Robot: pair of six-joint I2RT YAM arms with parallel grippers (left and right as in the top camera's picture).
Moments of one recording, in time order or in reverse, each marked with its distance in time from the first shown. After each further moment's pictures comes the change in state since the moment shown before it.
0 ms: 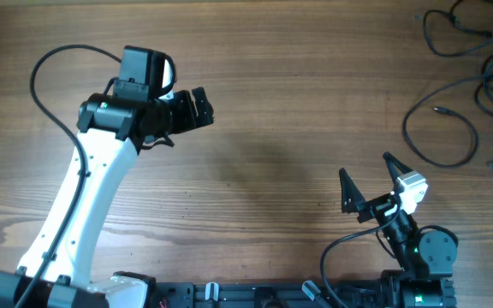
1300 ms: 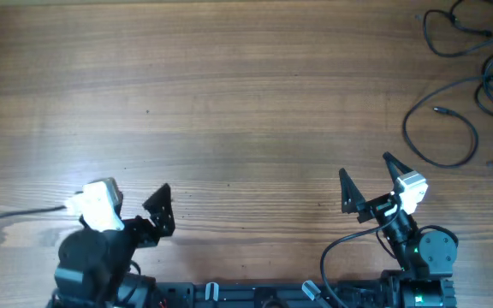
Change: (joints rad) left arm 0.000 -1.199 -0.653 0.071 -0.217 0.000; right arm 0.000 -0.002 0.000 0.000 0.000 0.000
